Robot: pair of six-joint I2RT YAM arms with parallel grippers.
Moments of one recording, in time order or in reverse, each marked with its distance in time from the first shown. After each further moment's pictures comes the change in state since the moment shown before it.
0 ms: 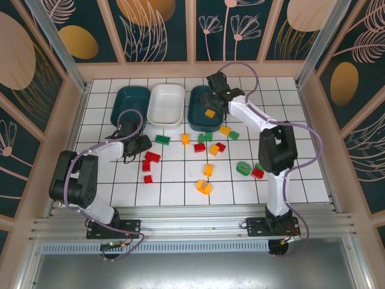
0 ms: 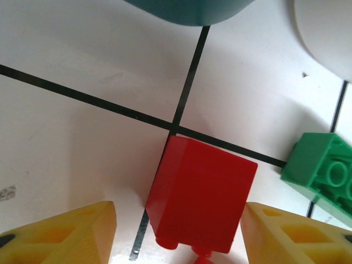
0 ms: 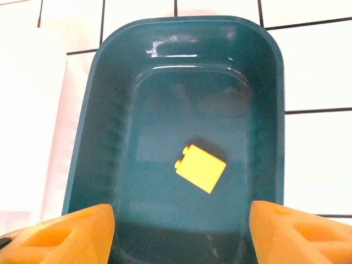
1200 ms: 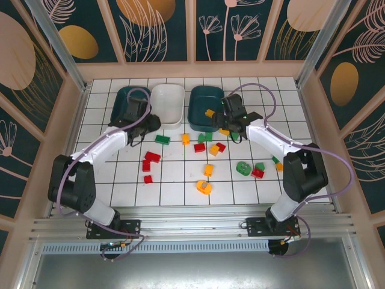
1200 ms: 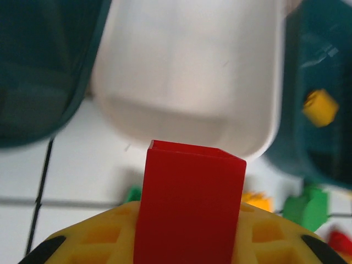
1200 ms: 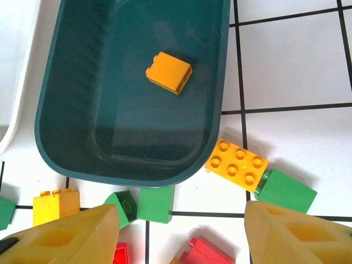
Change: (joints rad) left arm -0.117 -0.023 0.336 -0.100 0.037 0.032; right arm -0.001 -0.366 -0.515 0.144 -0.047 0.026
